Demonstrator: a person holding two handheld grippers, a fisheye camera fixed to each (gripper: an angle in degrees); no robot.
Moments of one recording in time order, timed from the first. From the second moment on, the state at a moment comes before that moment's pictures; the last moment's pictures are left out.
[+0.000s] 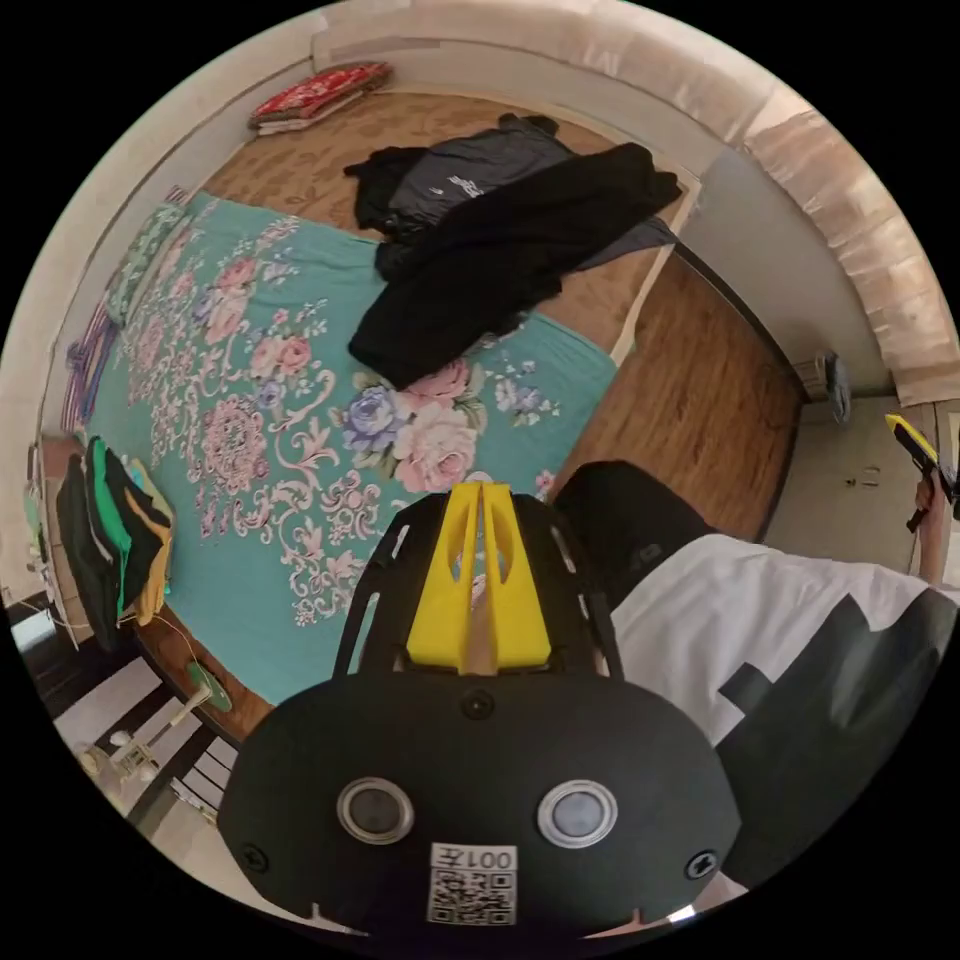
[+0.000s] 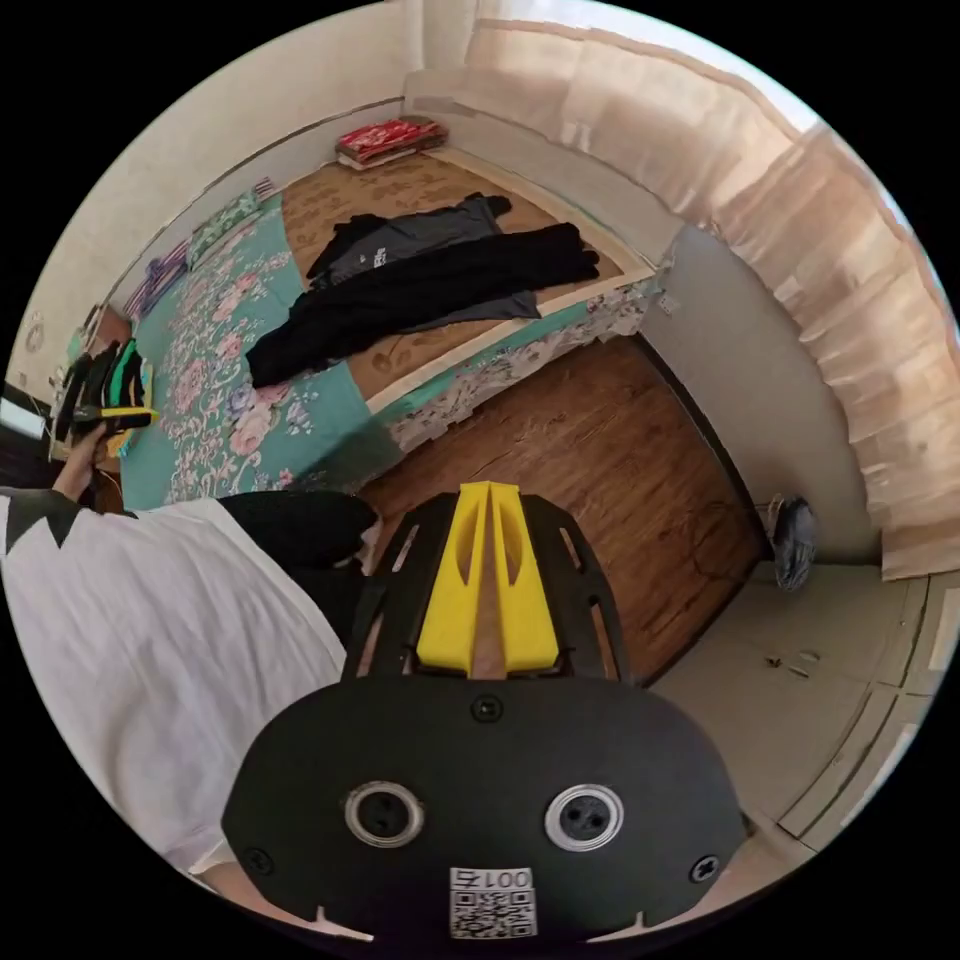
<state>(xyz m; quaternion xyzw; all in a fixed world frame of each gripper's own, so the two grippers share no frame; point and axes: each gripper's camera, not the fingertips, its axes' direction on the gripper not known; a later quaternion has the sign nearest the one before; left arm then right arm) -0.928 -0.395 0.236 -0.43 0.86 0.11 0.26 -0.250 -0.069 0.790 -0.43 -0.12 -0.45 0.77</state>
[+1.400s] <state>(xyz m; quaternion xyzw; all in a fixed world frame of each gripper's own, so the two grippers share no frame) -0.533 -0.693 0.253 -0.37 0.91 0.14 0.09 -0.687 0.111 1.469 -0.60 -0.32 -0.64 0.34</state>
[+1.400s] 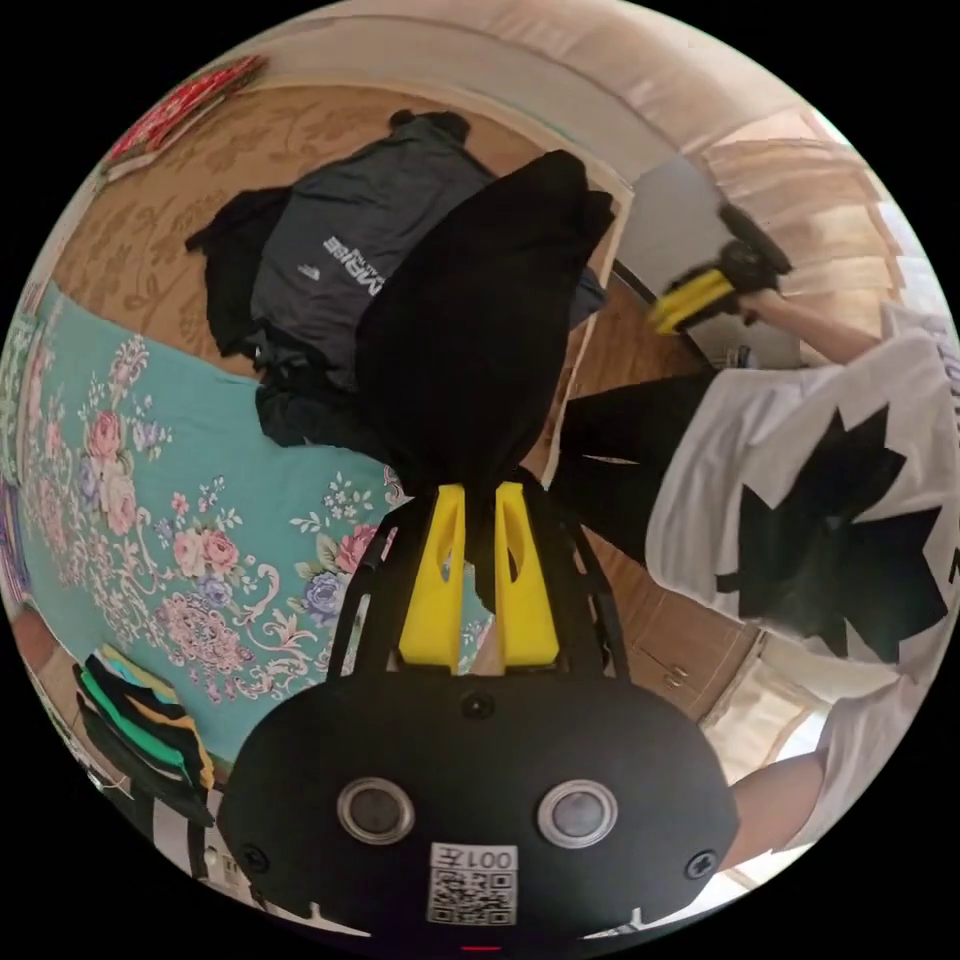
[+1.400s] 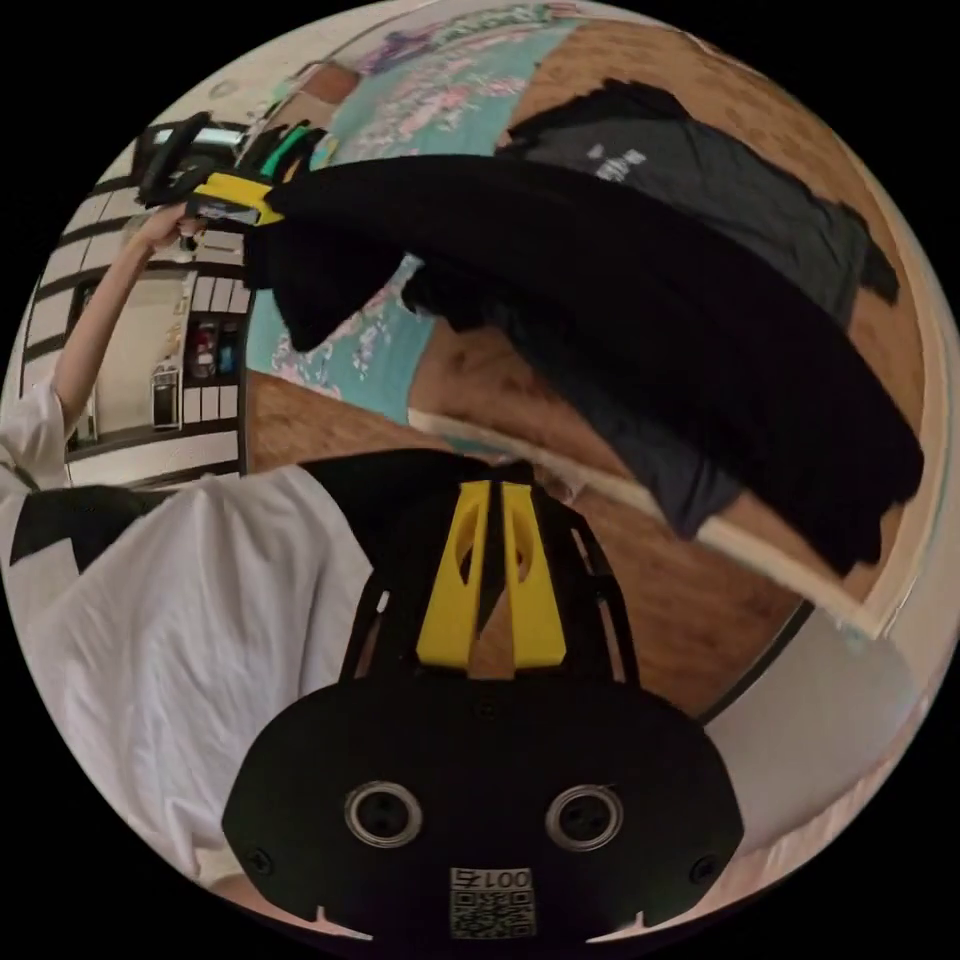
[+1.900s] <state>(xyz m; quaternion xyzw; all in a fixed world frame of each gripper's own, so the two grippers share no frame) -0.680 -0.574 0.309 -0.36 0.85 0.25 0.31 -0.847 0.303 1.402 -0.45 -0.33 -0.72 0.42</state>
